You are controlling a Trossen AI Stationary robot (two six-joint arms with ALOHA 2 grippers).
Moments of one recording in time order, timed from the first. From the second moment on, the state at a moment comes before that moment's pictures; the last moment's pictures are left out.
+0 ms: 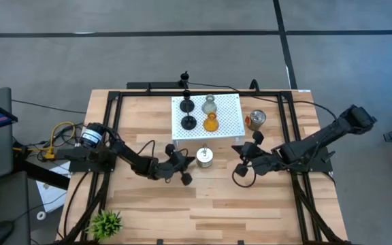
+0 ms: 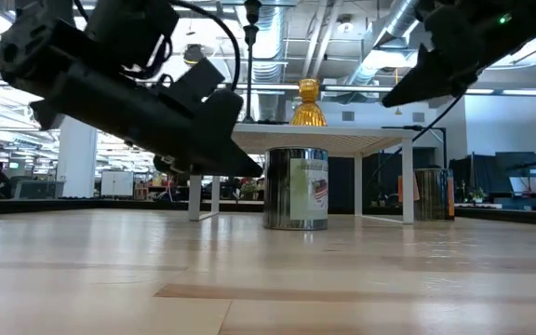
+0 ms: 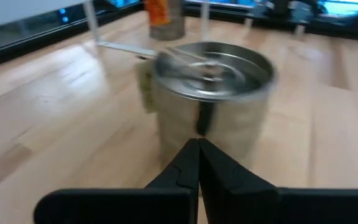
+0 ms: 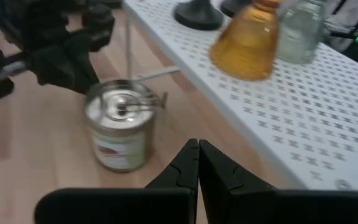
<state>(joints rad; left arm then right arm) -0.34 1.72 0.62 0.87 -0.75 -0.26 0.44 1.18 0.61 -0.16 0.86 0.45</state>
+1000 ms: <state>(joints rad) -0.37 1.72 0.61 0.85 -1.28 -0.13 0.48 1.18 0.61 -0.07 0.84 0.41</state>
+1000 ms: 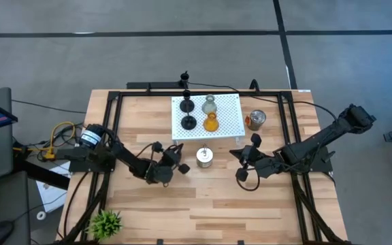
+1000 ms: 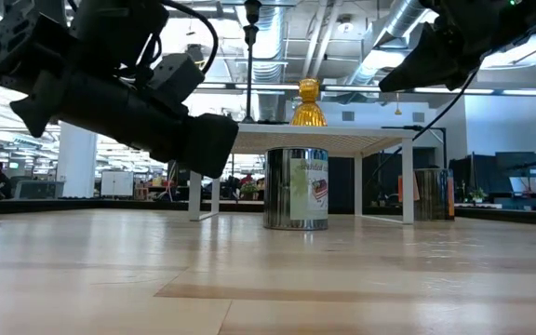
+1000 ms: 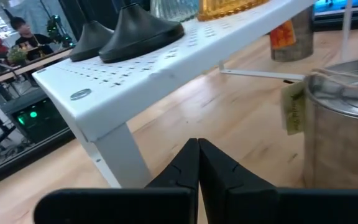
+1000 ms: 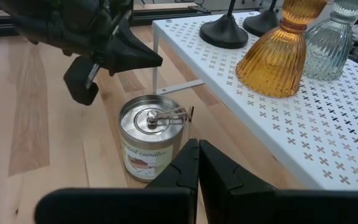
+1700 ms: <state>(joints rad) -0.37 1.72 0.61 0.85 -1.43 -0.06 0.48 1.18 0.61 -0.07 0.84 0.41</state>
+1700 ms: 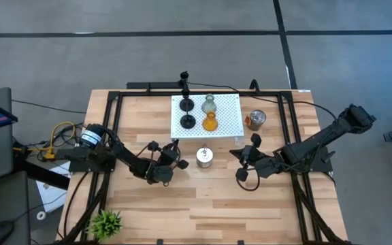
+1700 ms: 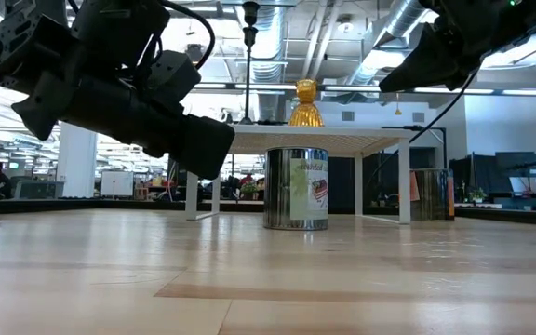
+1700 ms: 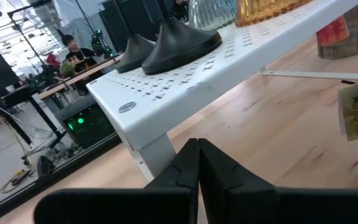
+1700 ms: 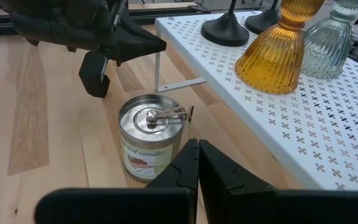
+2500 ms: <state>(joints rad) -0.73 1.31 0.50 0.84 -1.32 0.28 0.42 1.15 0.61 -0.09 0.82 0.21</state>
